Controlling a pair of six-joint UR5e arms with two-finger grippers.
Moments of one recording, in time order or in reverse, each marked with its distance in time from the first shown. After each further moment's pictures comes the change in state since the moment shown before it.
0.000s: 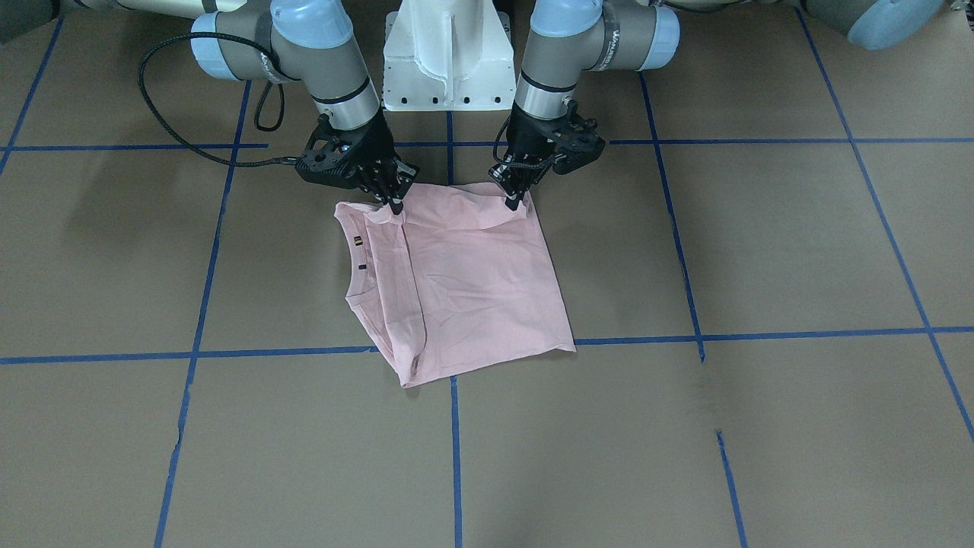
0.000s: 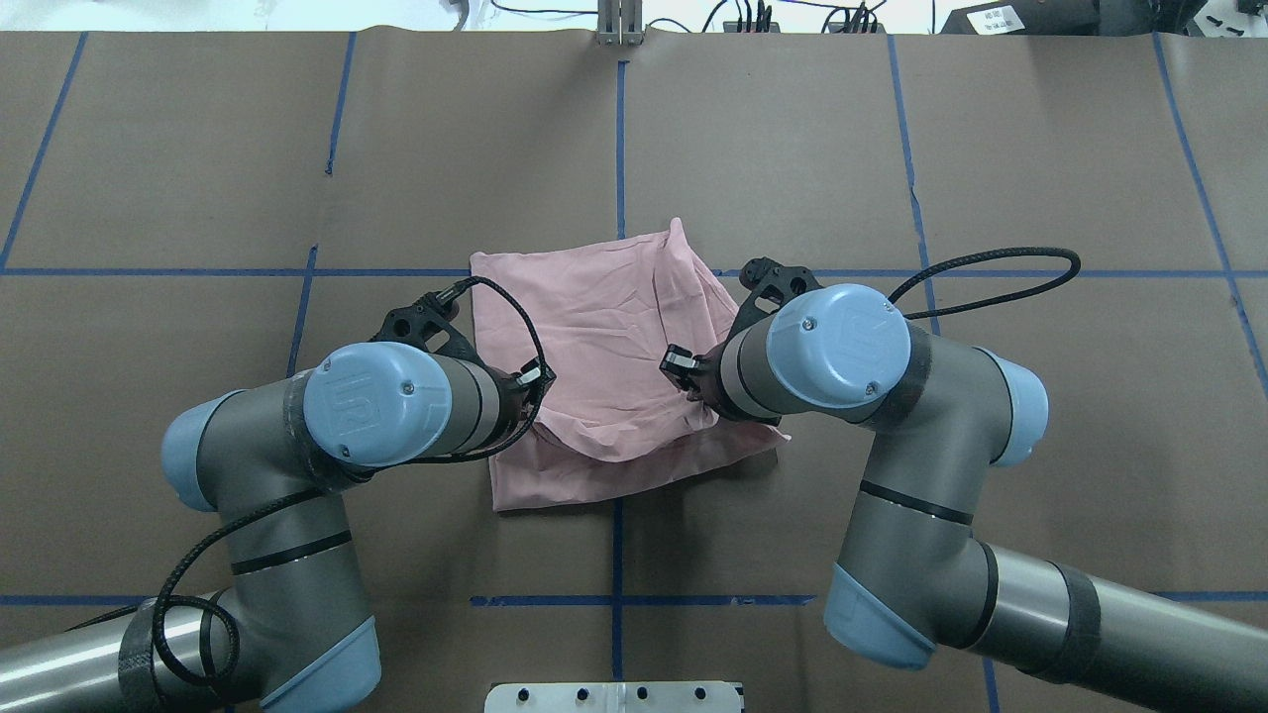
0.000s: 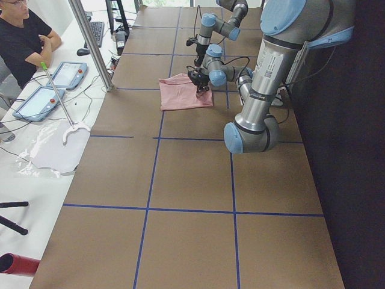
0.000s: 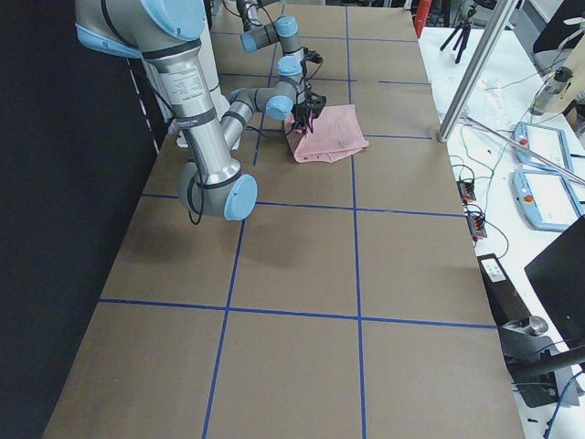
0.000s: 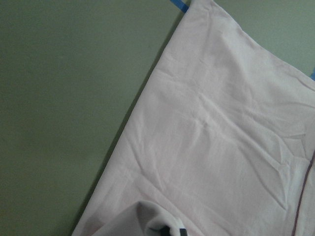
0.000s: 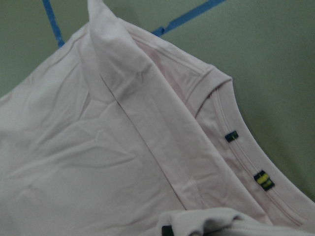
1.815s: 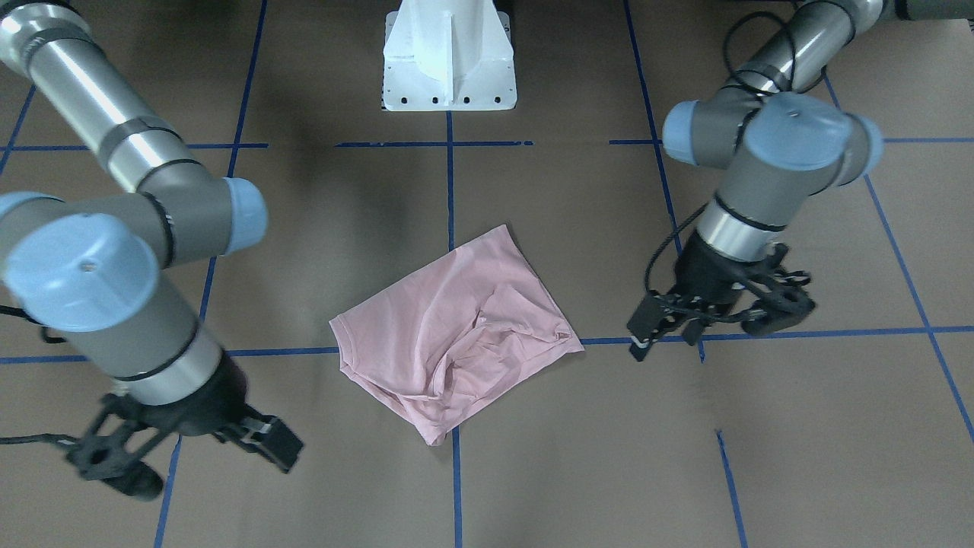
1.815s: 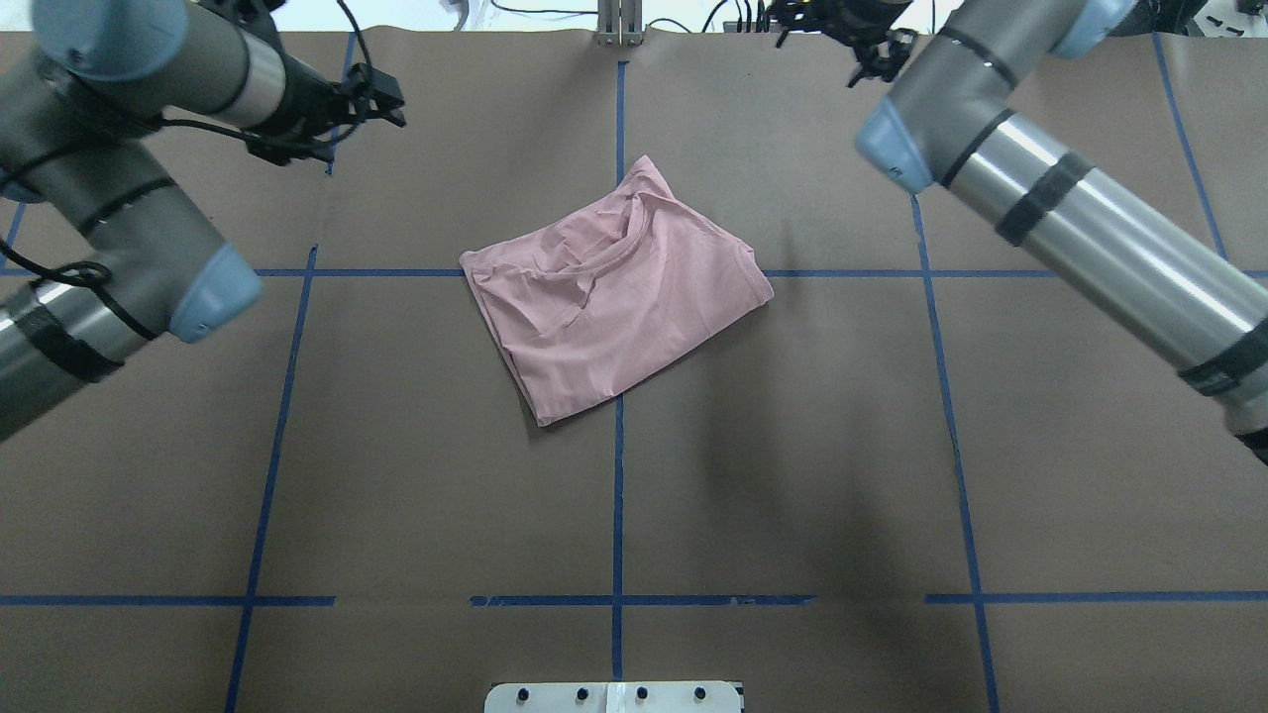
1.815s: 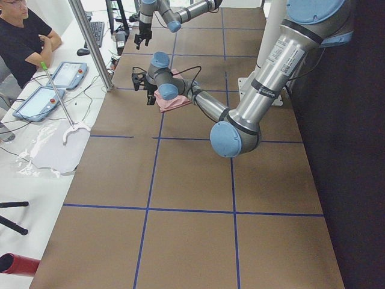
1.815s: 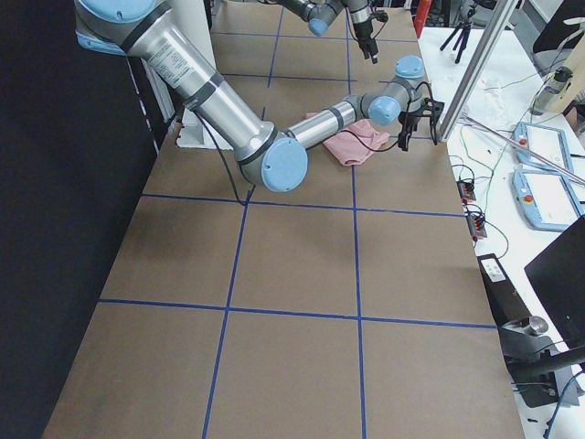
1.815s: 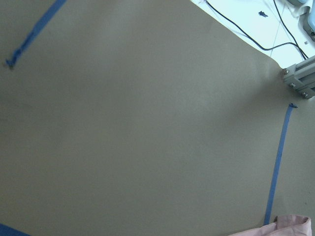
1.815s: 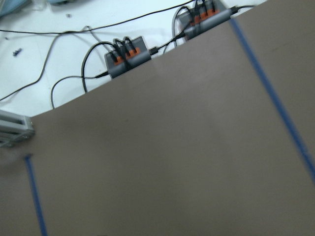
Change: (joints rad) left arm -0.591 0.009 0.275 -0.290 -0.378 0.739; right arm 0.589 0.262 -0.554 0.048 0.338 -0.525
